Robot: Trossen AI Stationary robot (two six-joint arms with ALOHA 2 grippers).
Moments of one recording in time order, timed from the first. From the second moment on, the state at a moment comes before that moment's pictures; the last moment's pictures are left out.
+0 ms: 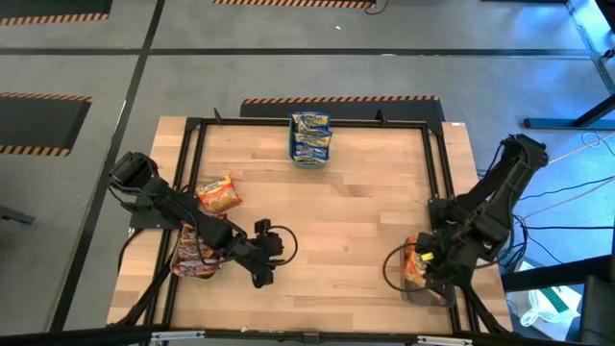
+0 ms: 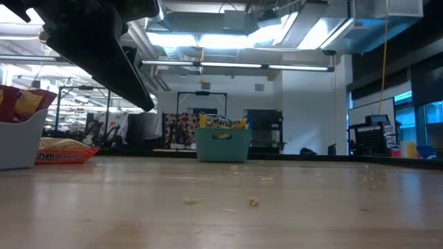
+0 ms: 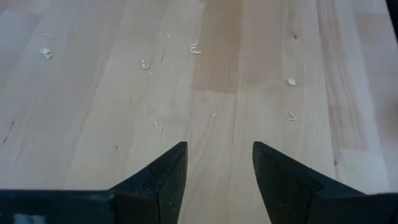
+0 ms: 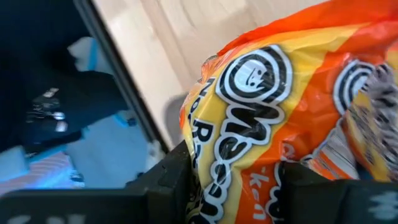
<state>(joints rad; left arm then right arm) -0.53 1.59 0.88 -0.18 -0.40 -0.55 0.94 1.13 1.00 -1.02 -0.01 1.44</state>
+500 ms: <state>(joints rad) -0.53 1.59 0.88 -0.17 -0.40 -0.55 1.02 1.26 1.00 -1.09 0.03 1.26</state>
